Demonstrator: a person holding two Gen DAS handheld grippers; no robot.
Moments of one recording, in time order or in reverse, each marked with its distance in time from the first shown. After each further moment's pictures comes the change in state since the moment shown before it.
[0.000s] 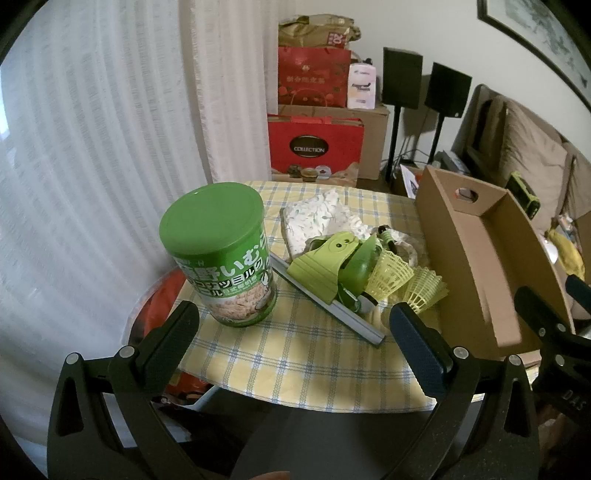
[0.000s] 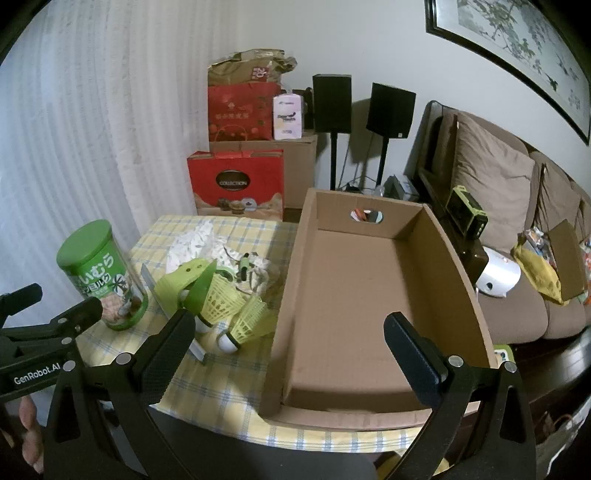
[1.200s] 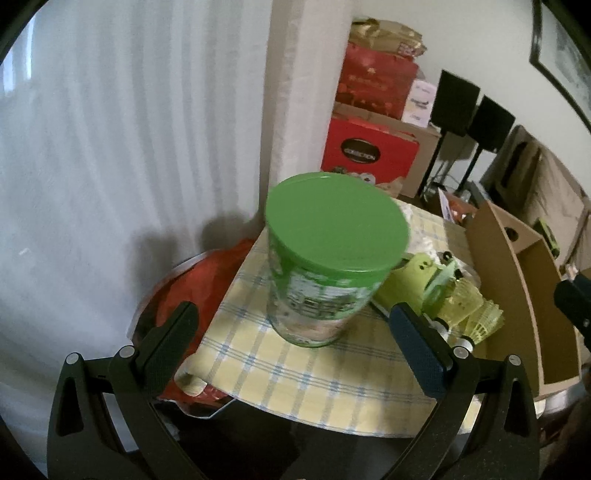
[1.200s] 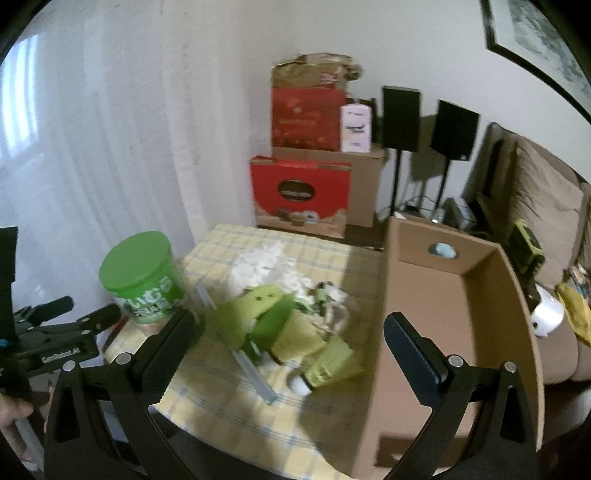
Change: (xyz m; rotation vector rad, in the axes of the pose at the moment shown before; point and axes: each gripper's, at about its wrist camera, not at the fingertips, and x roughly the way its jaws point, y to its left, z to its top) left arm 0.051 0.118 0.001 -0.190 0.007 -0.016; right arm 0.034 0.071 0.036 -0.113 -0.020 0.217
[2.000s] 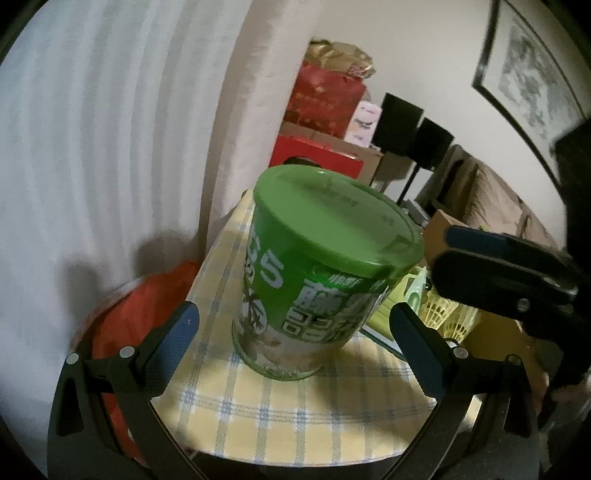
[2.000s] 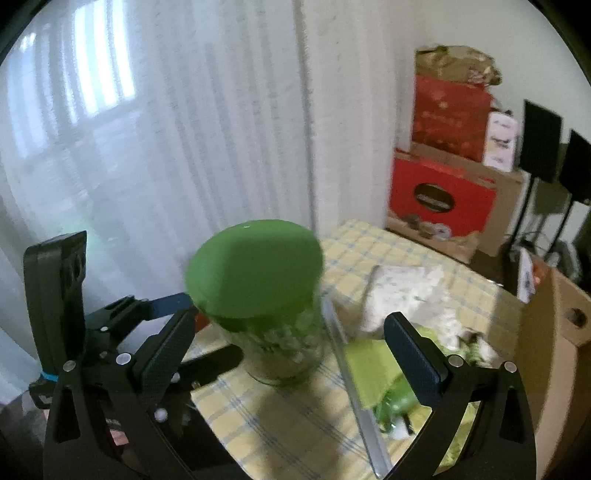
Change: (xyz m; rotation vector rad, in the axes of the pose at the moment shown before) left arm 0.040 0.038 -0.010 0.056 -0.124 -0.321; right arm 0.087 0.094 0.016 -0.216 0.065 0.405
